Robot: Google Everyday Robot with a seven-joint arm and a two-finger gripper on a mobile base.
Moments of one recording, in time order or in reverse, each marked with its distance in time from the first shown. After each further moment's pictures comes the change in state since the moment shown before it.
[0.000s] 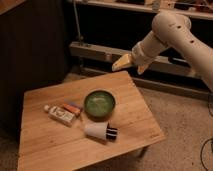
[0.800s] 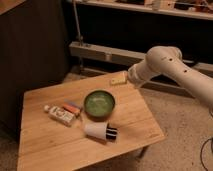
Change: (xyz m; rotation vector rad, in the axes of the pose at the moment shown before) arm -0.045 0.041 0.092 -0.011 0.023 0.079
